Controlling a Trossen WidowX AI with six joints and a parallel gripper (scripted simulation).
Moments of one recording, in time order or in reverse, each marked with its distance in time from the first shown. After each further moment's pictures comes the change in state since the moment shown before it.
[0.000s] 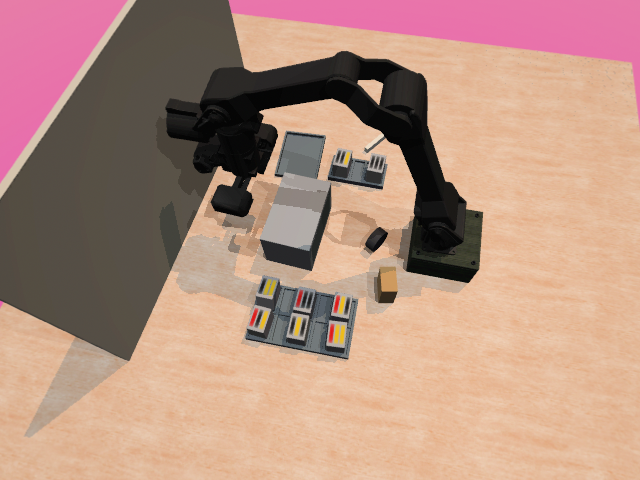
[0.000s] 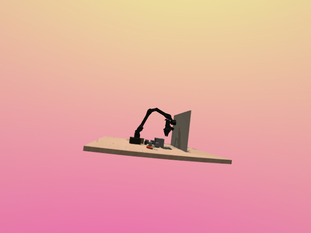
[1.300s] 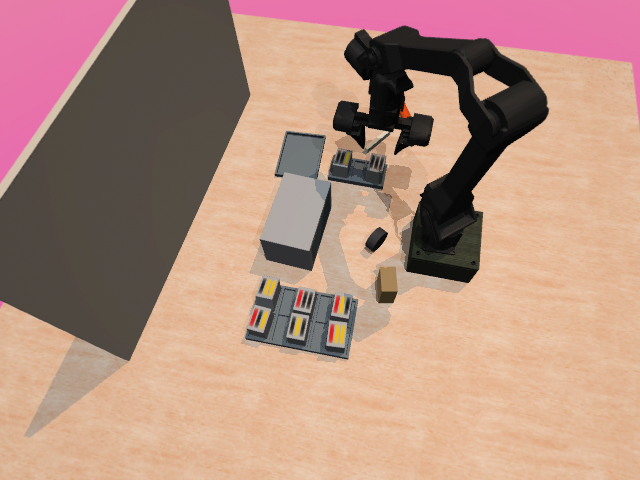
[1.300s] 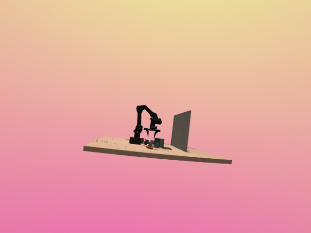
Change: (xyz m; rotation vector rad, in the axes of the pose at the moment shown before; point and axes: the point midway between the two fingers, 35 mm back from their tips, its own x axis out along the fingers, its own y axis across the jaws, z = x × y) arm 0.026 -0.182 -0.213 1.561 0.004 -0.024
